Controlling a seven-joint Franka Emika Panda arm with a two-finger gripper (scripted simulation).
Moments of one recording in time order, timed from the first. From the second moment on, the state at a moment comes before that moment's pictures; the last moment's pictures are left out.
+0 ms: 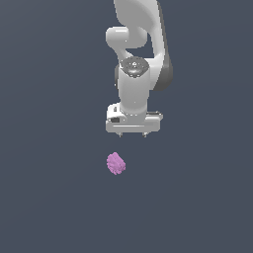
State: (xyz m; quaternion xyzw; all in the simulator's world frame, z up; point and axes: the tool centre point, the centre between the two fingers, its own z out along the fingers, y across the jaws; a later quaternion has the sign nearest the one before) arm 0.000 0.025 0.171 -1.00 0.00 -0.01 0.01
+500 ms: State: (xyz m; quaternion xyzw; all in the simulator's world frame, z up) arm 0.002 0.042 0.179 -1.00 -0.03 -0.01 0.01
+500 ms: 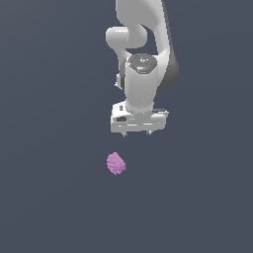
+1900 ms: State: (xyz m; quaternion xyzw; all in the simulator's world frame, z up) arm 0.043 0.001 0.149 -0.98 -0.19 0.00 0.00
